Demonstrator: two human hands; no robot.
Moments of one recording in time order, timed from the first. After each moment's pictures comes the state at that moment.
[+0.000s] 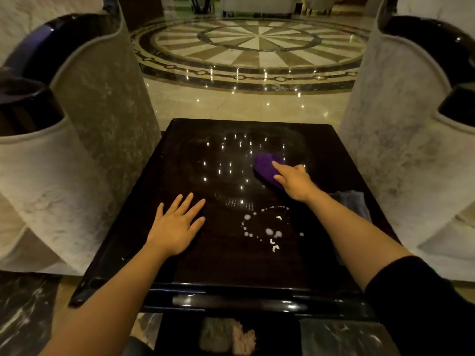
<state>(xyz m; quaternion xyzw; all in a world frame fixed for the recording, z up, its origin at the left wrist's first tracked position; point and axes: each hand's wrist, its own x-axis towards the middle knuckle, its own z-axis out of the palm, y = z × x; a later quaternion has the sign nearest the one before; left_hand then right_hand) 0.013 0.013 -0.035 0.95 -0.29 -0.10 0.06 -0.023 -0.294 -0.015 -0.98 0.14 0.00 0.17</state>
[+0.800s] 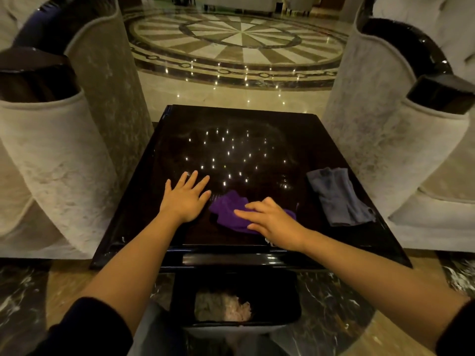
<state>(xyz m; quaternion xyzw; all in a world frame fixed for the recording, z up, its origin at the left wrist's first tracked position) 0.014 0.014 -0.035 0.94 -0.31 -0.10 0.07 -0.147 -0.160 -0.012 -0.98 -0.07 0.01 0.16</state>
